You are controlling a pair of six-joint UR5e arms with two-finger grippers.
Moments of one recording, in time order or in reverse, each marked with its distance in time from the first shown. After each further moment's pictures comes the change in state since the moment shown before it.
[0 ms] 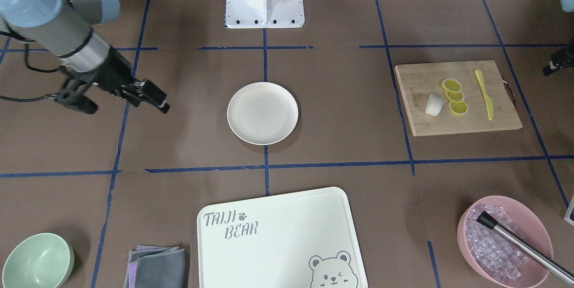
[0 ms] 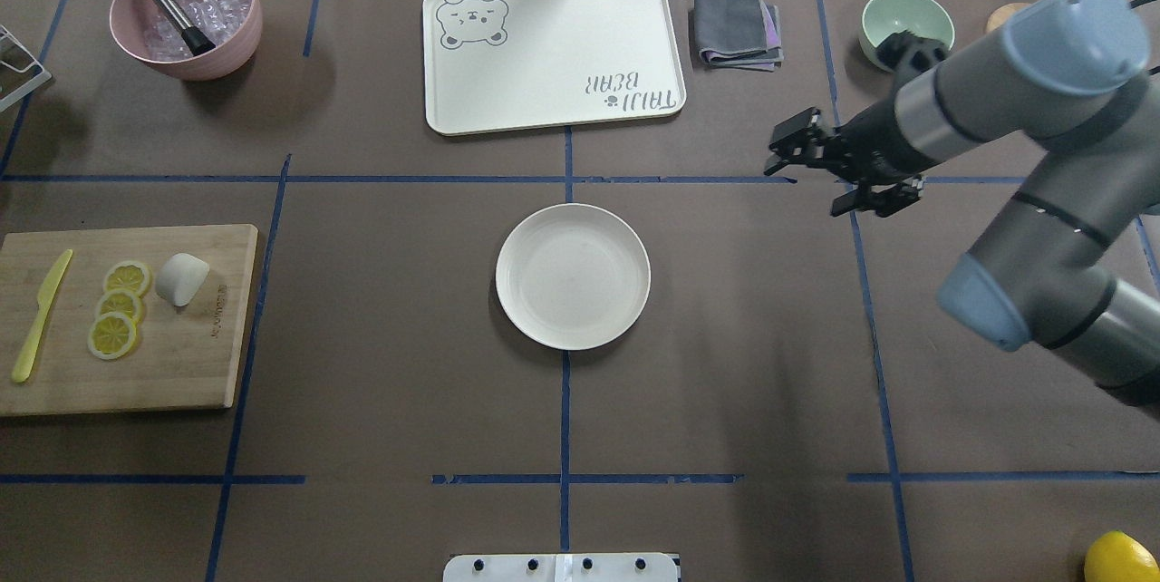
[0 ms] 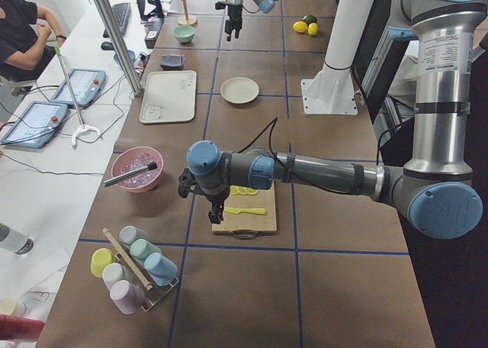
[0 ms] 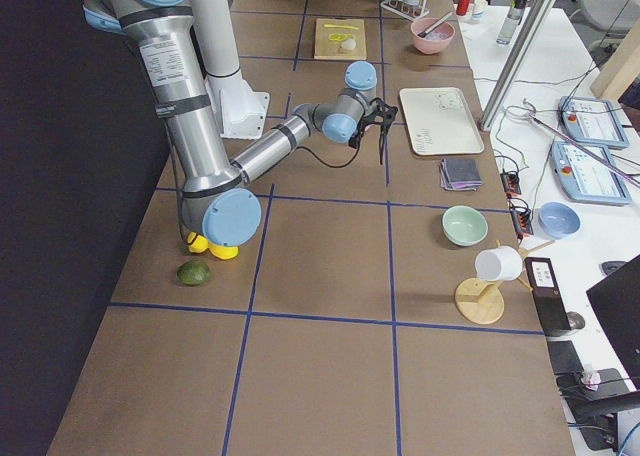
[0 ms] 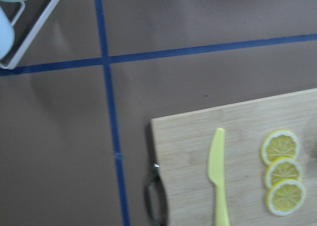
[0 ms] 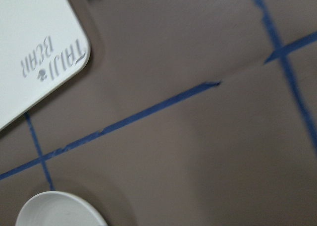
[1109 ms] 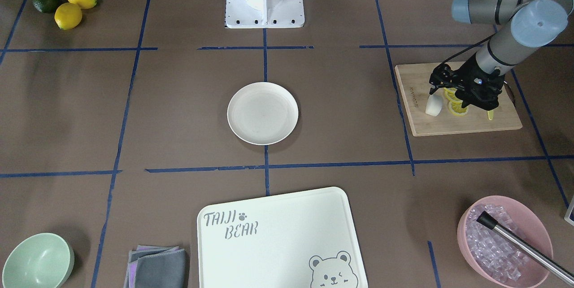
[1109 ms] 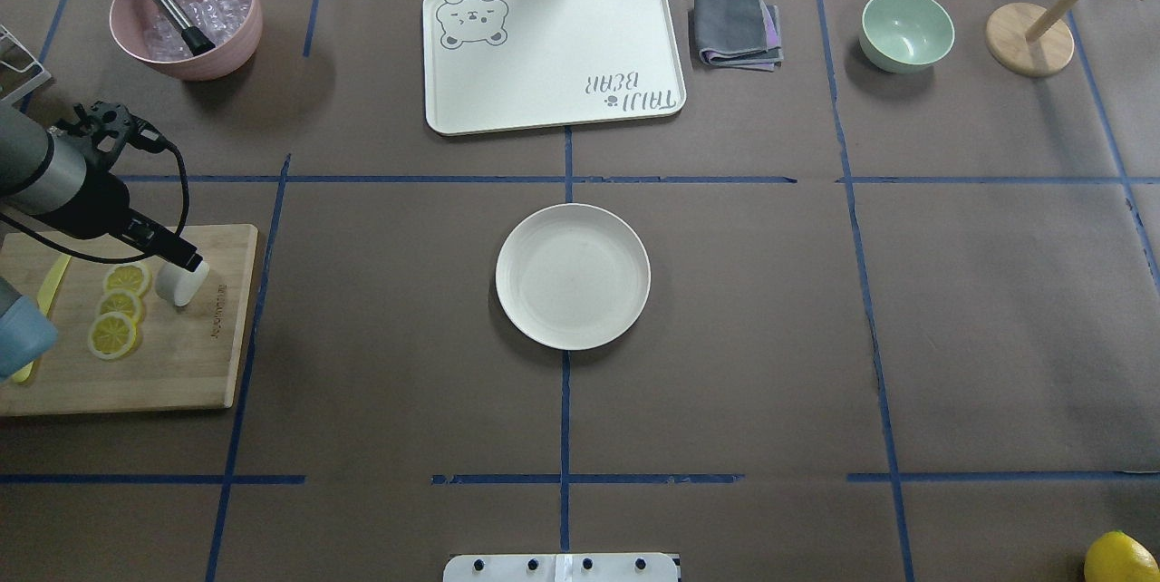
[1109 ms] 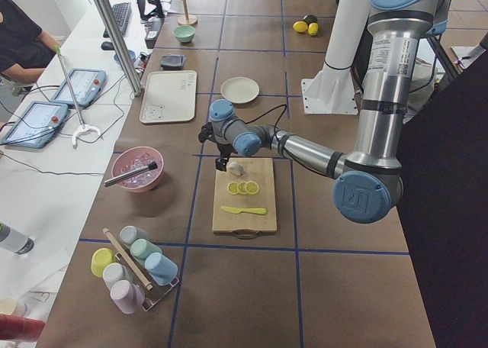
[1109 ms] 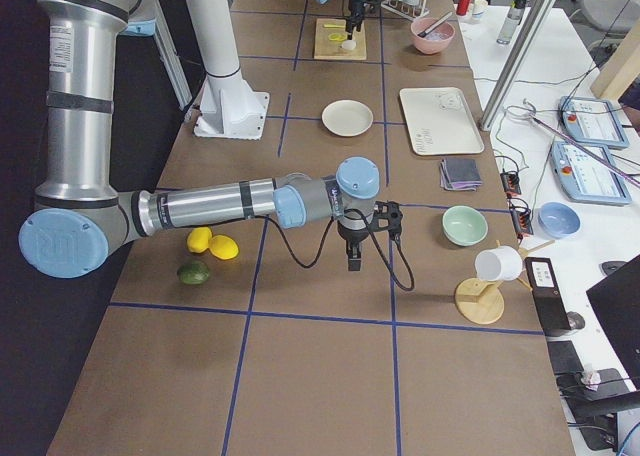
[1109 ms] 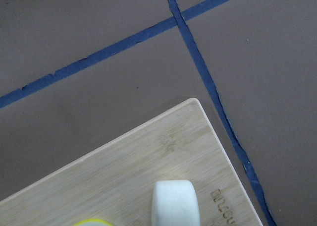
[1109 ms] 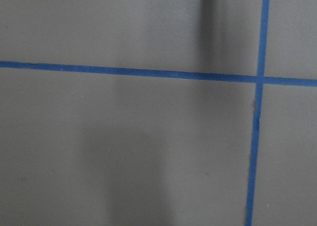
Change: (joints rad) left arm 0.458 -0.153 0.077 -0.396 0.249 -0.350; right arm 0.455 -0.350 0.002 -0.351 0.080 -1.235
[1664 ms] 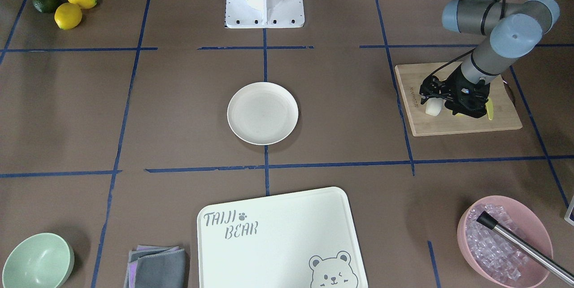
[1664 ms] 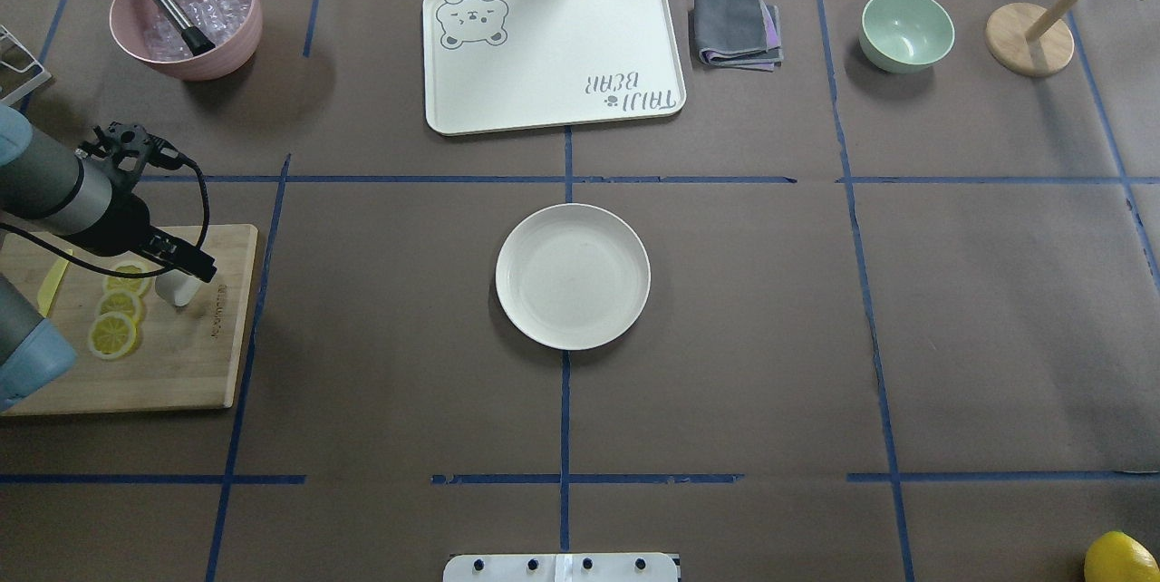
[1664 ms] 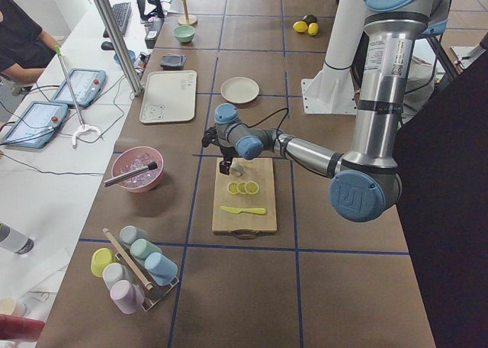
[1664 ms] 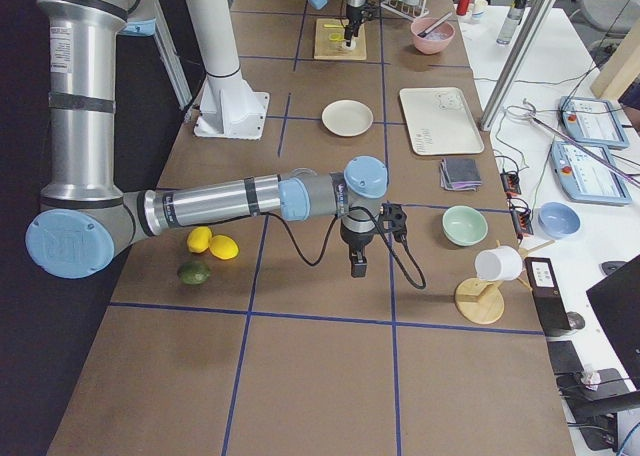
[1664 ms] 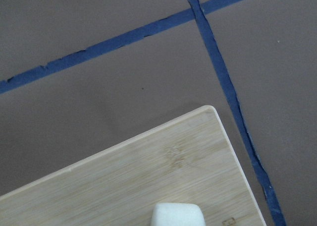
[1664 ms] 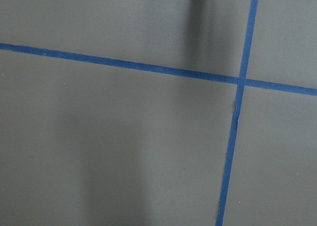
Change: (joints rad) left arm 0.052 0.004 0.016 -0.020 0.061 -0.107; right arm 0.013 0.024 0.001 -0.082 -0.030 -0.101
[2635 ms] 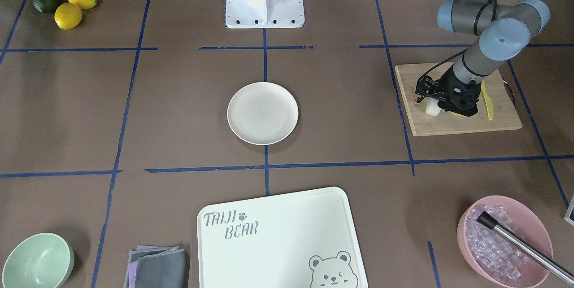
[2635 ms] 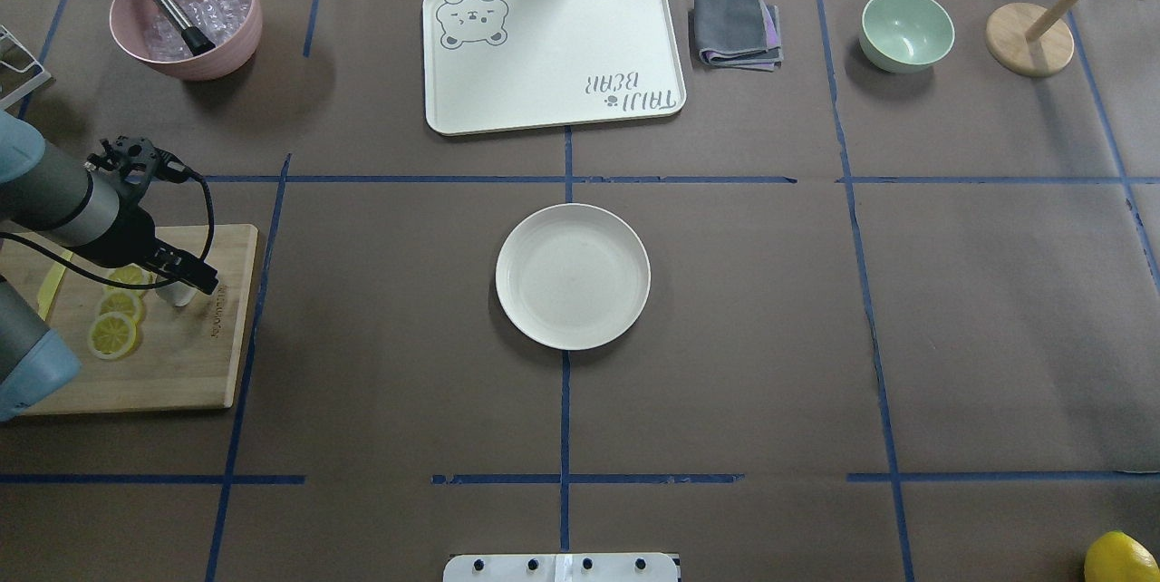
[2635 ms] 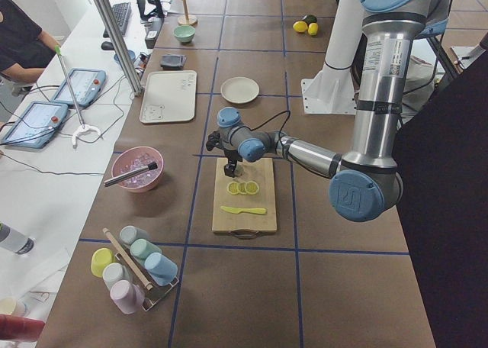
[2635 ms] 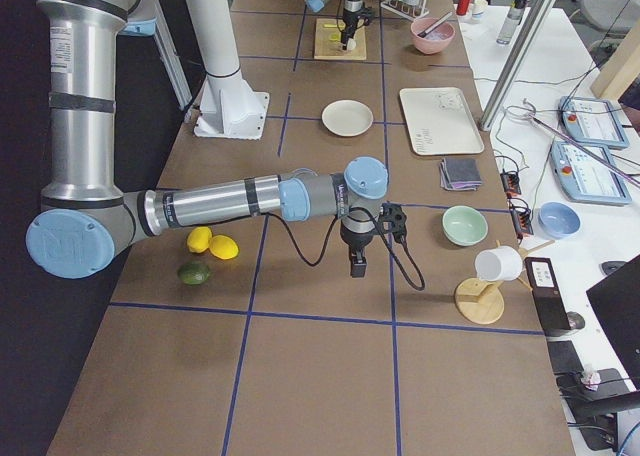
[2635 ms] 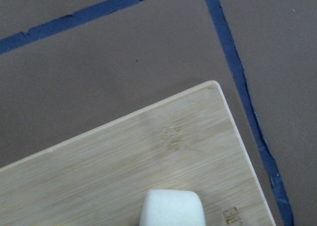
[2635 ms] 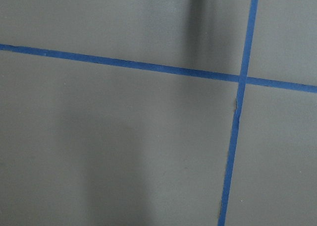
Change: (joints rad) left arm 0.032 0.010 0.012 0.000 -0.003 -0.005; right arm -0.001 0.001 -0.002 0.000 0.006 0.011
